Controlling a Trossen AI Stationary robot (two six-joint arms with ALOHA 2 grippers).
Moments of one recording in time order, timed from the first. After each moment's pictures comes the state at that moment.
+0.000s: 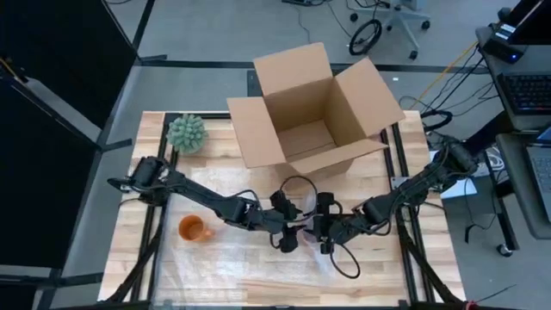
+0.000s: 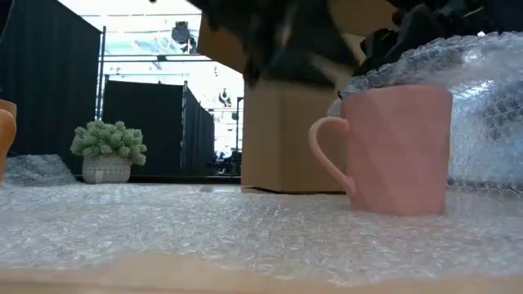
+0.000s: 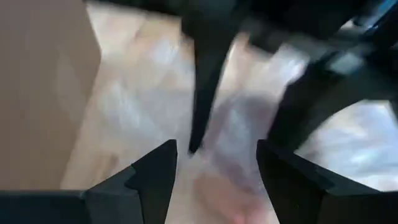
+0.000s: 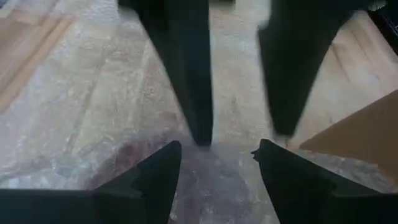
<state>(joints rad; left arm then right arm) -0.30 1.94 1.26 0.09 -0.34 -0.39 0.50 1.49 0.79 -0.05 0.52 0.16</state>
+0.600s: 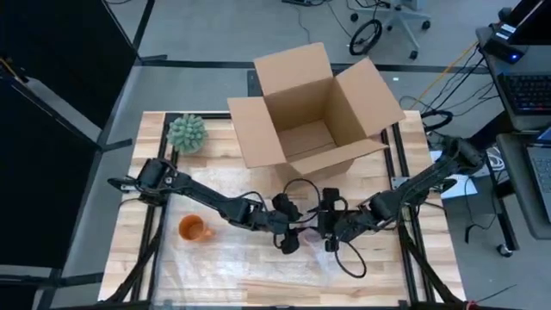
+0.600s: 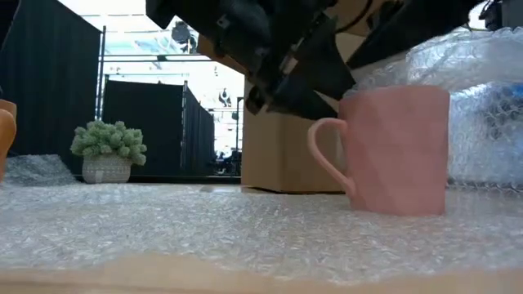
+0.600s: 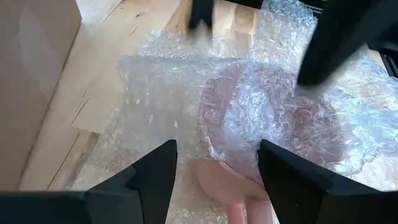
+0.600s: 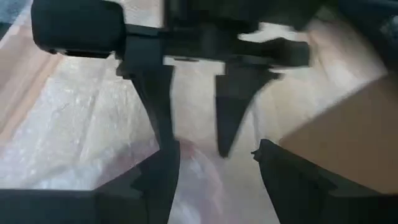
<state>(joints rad) -0.29 1.97 1.26 0.08 -0.31 -0.41 0.51 1.37 0.95 -0.43 0.52 0.29</state>
